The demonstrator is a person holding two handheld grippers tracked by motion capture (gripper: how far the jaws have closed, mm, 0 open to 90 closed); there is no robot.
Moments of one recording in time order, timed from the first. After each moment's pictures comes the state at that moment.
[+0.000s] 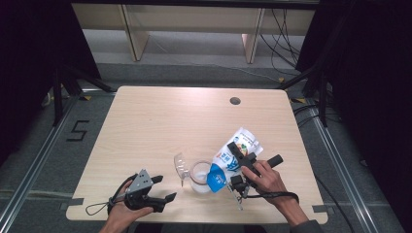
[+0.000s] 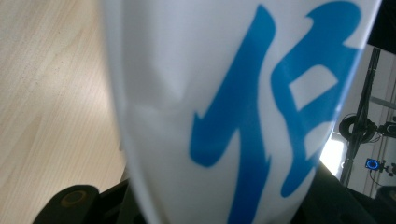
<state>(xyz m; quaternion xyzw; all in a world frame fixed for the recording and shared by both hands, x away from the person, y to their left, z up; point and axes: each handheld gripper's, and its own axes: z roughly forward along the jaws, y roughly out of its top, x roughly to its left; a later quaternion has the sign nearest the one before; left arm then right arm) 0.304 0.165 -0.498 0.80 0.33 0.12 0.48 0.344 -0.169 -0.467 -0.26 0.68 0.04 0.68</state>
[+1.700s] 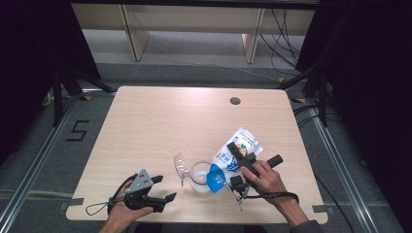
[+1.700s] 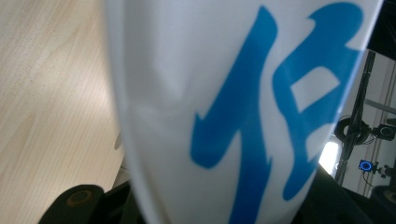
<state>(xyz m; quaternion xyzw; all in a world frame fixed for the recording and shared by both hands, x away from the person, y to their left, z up) 0.304 0.165 -0.498 0.80 0.33 0.12 0.49 0.341 -0.169 -0.466 -0.25 0.68 0.04 0.69</state>
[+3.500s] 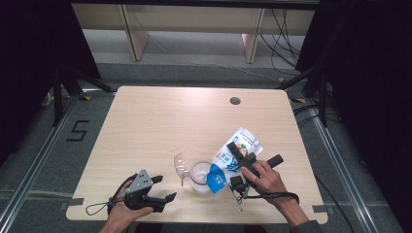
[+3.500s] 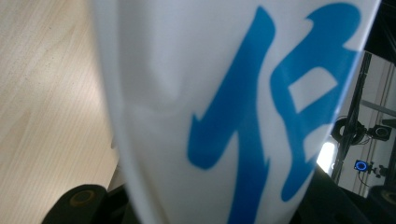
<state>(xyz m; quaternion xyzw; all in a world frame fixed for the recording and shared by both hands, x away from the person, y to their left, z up) 0.304 0.165 -0.498 0.80 0.33 0.12 0.49 0.341 -0.168 -0.464 -0.27 0.68 0.03 0.69</state>
